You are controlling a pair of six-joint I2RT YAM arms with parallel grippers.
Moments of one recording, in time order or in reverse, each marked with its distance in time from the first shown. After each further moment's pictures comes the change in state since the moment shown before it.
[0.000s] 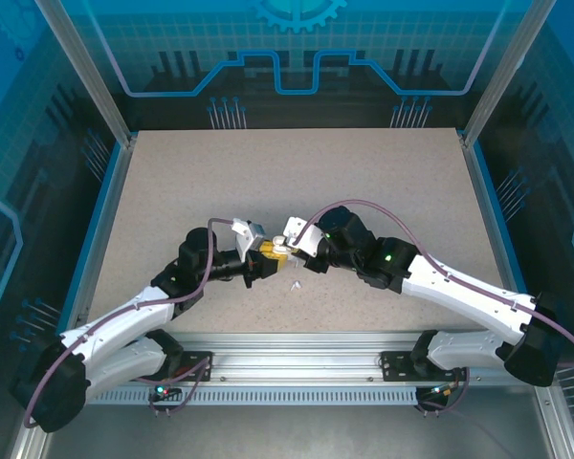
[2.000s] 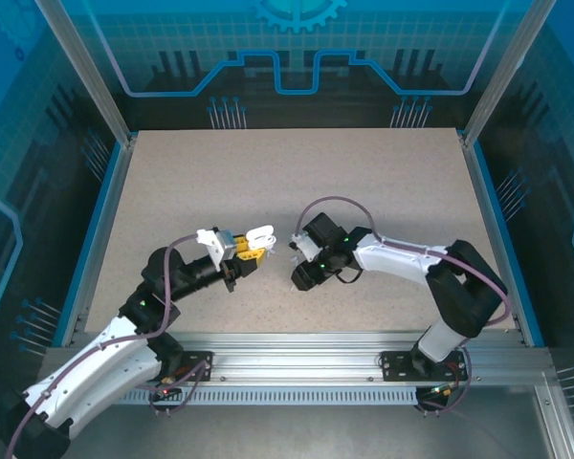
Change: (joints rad) left arm -0.002 -0.374 -0.036 -0.121 -0.182 0.106; right arm -0.173 0.438 -0.063 -0.056 -0.358 0.536
